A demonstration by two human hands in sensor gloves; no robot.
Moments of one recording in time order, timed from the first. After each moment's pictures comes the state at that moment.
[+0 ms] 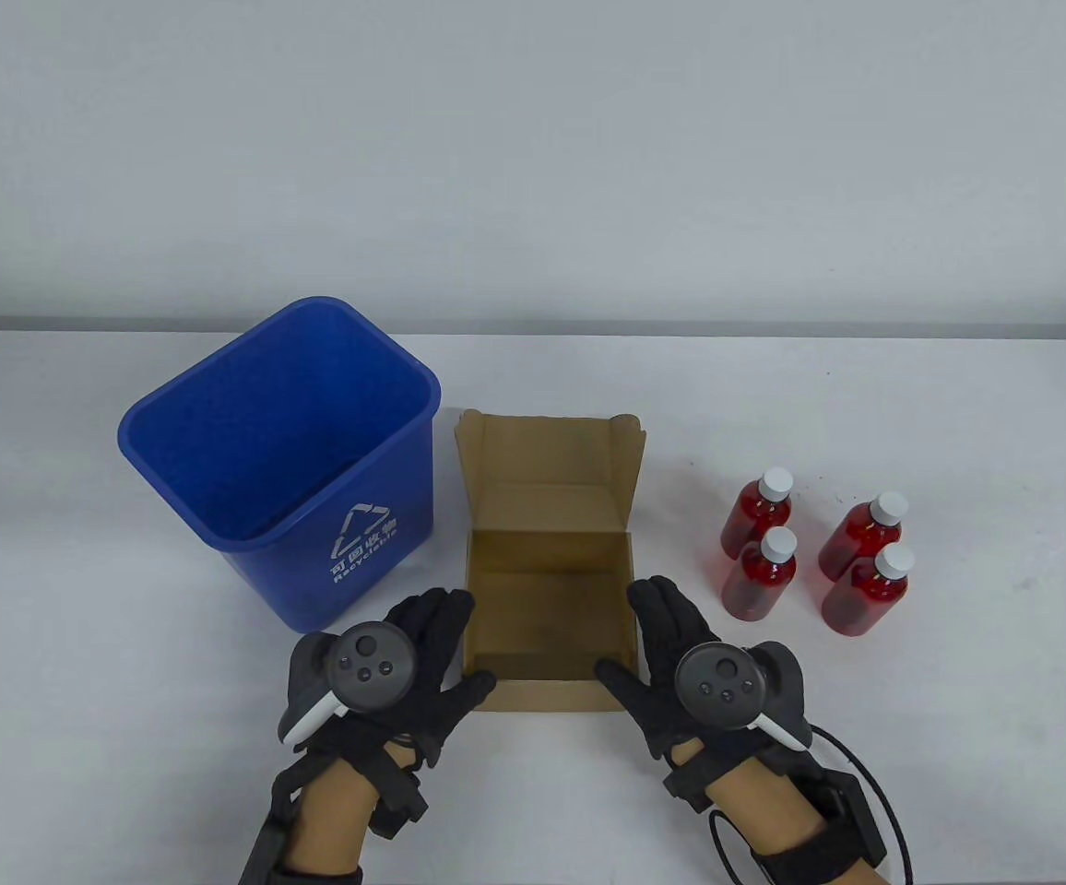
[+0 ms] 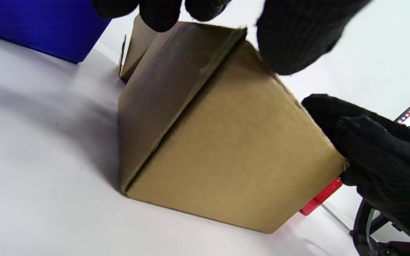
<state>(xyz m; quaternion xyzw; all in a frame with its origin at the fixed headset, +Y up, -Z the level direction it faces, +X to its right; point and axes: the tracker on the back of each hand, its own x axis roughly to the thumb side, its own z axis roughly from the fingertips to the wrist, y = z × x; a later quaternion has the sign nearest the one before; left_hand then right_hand) -0.160 -0.722 -0.256 -0.07 -0.19 0.30 0.93 0.143 -0.719 -0.264 0.22 -0.03 0.94 0.27</state>
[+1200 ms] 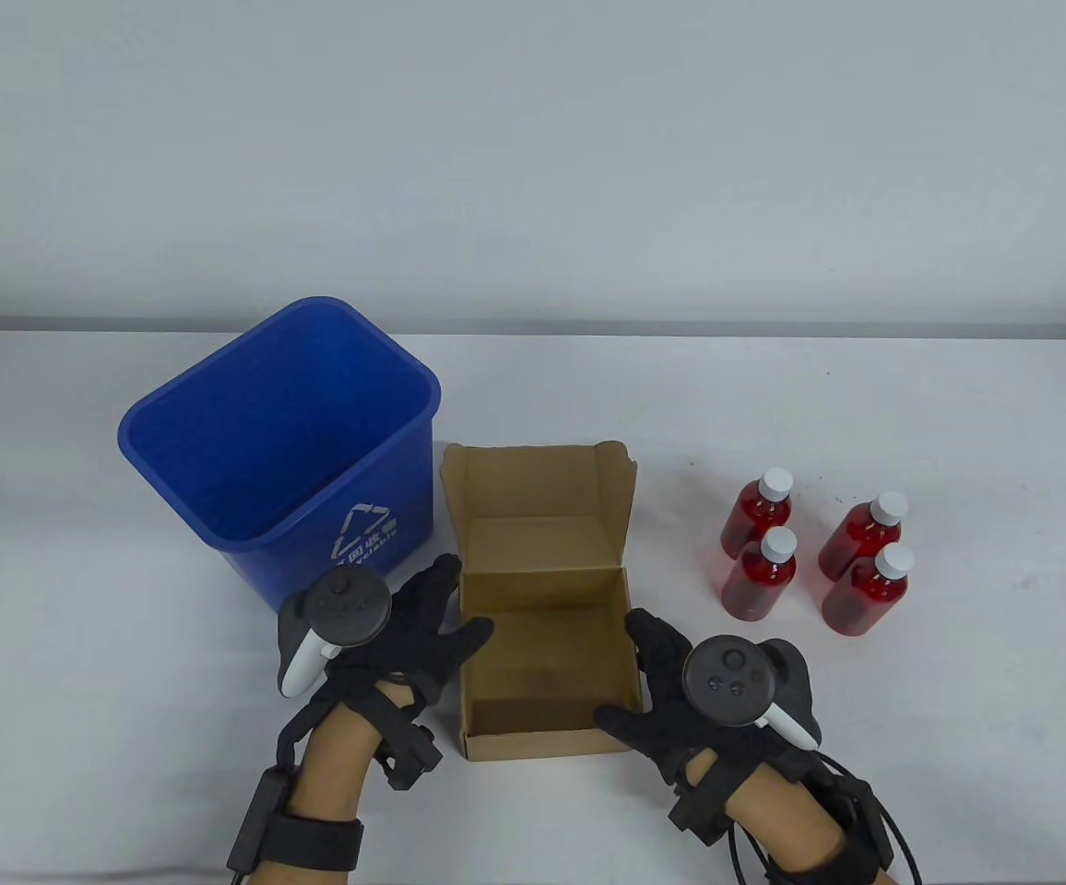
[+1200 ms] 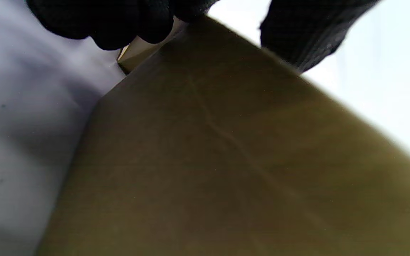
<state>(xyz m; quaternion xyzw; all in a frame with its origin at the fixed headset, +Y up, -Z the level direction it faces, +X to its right) -0.173 -0.739 -0.301 -0.13 -0.13 0.44 0.88 0.145 -0.714 -0.253 0.24 0.07 0.92 0.30</state>
